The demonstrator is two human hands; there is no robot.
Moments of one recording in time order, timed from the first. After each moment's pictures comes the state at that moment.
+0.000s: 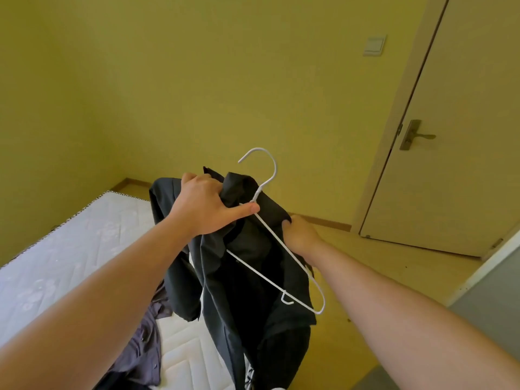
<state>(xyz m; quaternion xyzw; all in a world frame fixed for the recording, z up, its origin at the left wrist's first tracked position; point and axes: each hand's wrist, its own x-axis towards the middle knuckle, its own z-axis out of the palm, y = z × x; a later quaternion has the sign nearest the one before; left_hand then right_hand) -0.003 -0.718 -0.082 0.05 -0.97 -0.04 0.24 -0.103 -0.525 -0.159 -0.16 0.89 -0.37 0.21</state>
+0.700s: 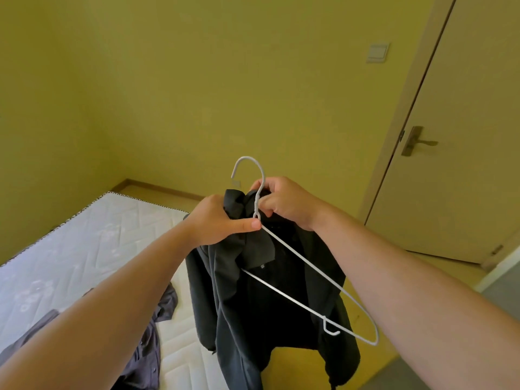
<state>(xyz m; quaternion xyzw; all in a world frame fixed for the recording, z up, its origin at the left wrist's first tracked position) 0.009 -0.720 -0.090 0.06 -0.92 -0.38 0.08 -0.094 -0.549 -0.057 -0.39 0.72 -0.50 0.28</state>
